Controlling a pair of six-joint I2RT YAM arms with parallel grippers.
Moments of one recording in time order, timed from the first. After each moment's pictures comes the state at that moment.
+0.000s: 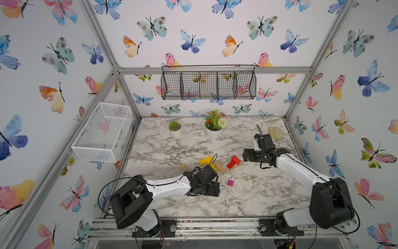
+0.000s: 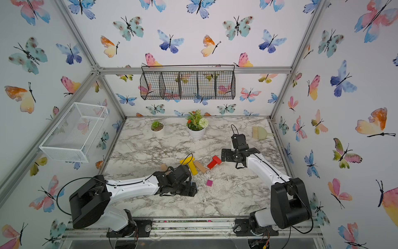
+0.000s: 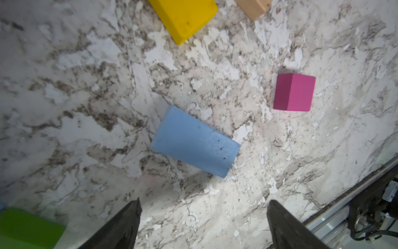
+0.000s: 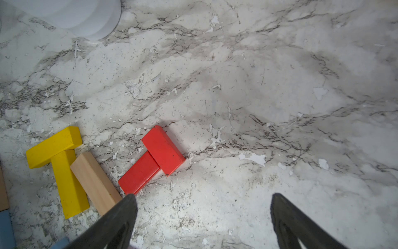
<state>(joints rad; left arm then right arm) -1.02 1.50 0.78 -0.38 0.10 -0.82 0.33 1.42 0.93 -0.49 0.00 0.30</state>
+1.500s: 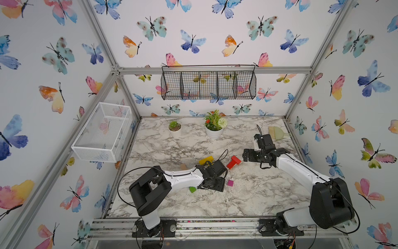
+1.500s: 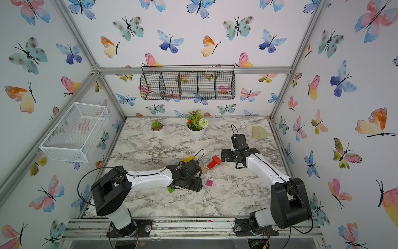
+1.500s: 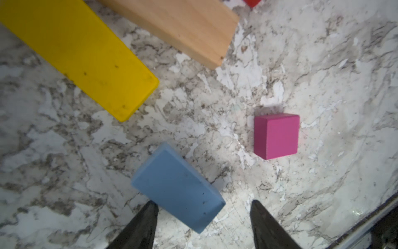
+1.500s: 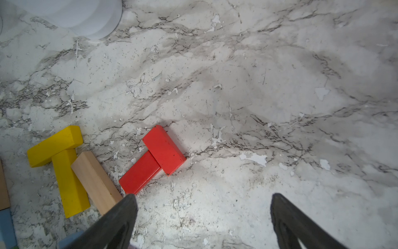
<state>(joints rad) -1.02 1.72 0.99 -0.44 0.05 -0.68 0.33 1.43 0.93 -0.49 0.00 0.29</state>
